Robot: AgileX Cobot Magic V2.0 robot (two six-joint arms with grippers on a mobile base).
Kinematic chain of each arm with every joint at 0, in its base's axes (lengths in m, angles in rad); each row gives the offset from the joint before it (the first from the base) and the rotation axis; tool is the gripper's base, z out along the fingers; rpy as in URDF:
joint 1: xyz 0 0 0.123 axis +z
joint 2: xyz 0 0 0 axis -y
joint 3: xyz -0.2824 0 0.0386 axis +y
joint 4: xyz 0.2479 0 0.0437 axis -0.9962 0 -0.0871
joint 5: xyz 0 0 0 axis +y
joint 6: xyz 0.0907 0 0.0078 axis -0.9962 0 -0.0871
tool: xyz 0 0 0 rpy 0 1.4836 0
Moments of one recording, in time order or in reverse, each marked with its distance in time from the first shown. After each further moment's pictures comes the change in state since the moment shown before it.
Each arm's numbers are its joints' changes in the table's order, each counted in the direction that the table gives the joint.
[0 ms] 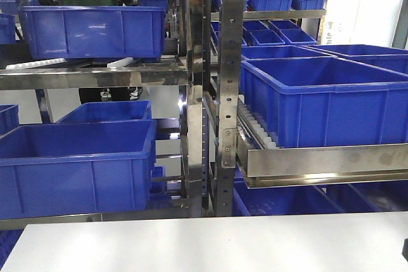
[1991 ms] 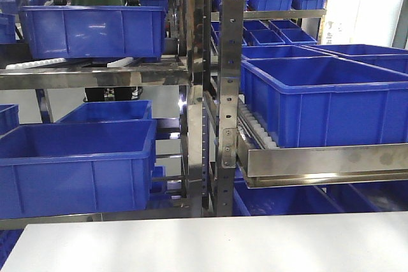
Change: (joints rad) left arm 0.000 -0.012 0.000 0.001 0.040 0.000; right arm 0.000 -1.219 0.231 0.044 -1.040 -0.211
